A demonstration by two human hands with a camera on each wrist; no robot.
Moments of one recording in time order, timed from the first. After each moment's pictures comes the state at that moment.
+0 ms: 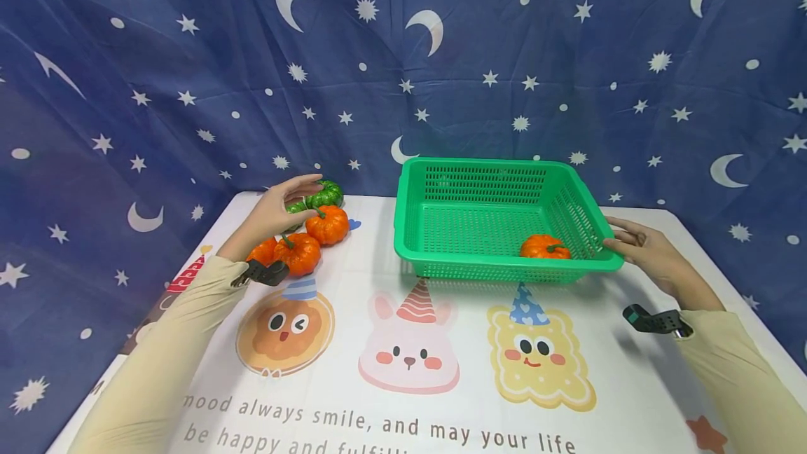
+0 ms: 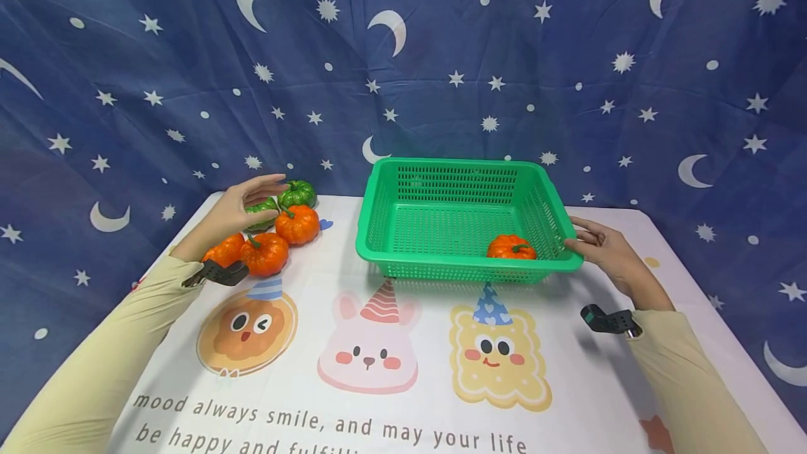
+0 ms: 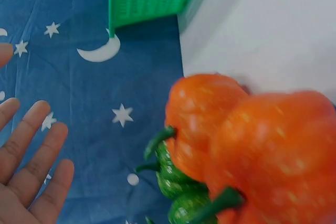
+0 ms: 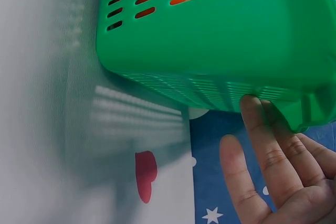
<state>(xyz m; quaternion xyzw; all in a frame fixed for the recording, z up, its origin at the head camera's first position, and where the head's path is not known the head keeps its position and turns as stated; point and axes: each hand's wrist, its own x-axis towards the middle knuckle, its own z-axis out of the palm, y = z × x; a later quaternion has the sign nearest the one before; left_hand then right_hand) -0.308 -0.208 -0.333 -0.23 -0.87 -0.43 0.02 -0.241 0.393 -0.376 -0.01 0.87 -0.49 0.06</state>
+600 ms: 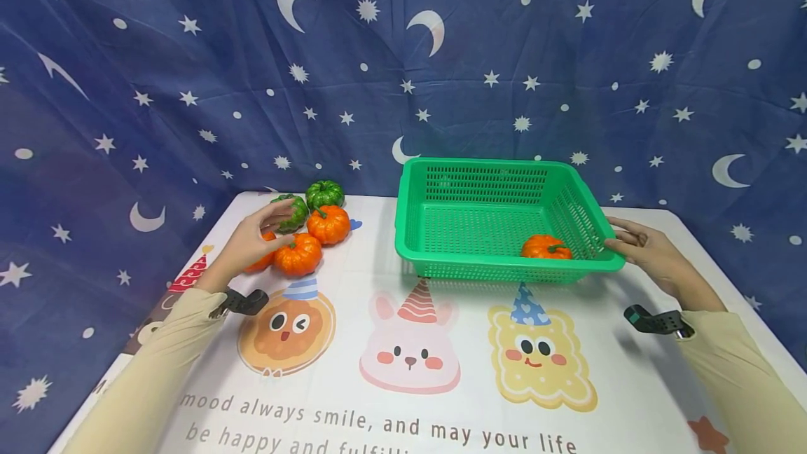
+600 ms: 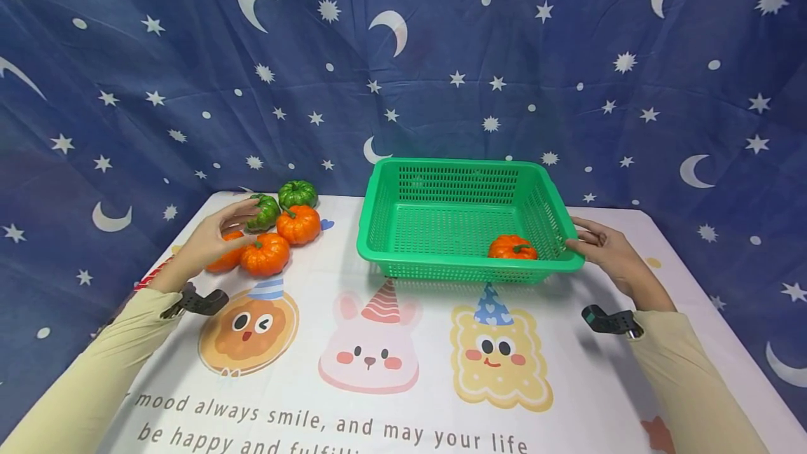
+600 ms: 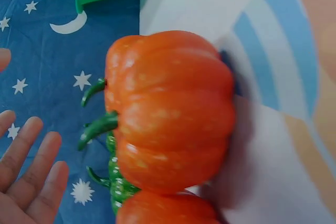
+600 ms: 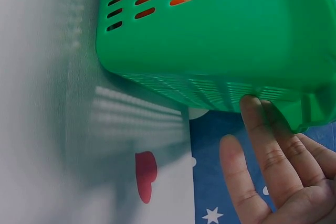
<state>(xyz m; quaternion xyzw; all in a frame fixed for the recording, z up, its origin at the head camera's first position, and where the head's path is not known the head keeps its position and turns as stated) -0.283 -0.245 -0.371 -0.19 -0.88 -0.43 0.04 -0.240 0.395 -0.375 -0.01 0.88 -0.46 0.07</state>
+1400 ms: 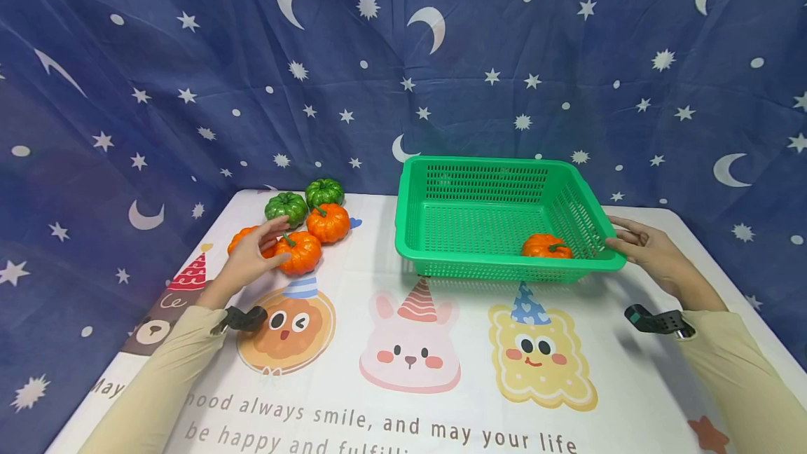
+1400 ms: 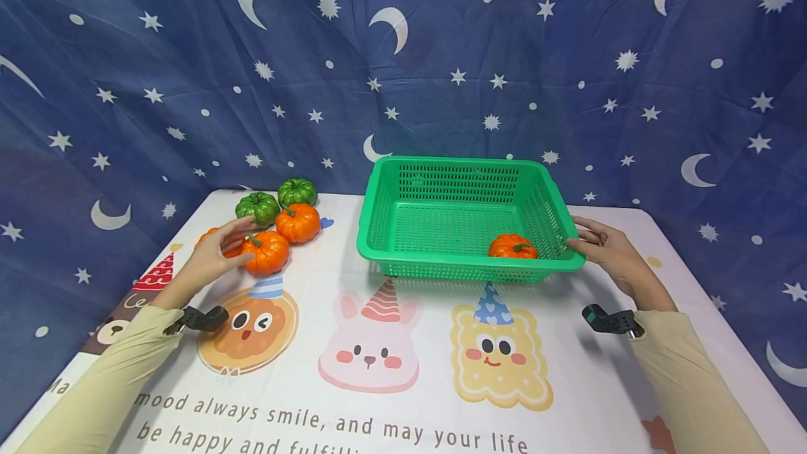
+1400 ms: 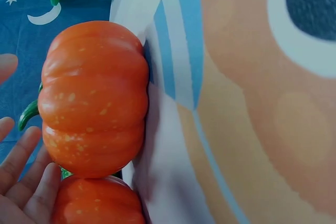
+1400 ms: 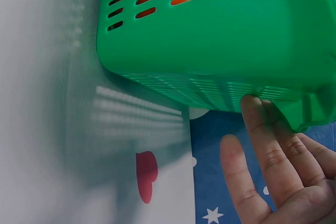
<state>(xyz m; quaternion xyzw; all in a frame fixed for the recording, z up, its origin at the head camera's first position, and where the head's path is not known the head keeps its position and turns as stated) -0.277 -0.256 -0.409 -0.16 -0.89 -0.43 0.04 -0.241 0.395 -0.377 -0.02 0.87 -0.48 0.07</state>
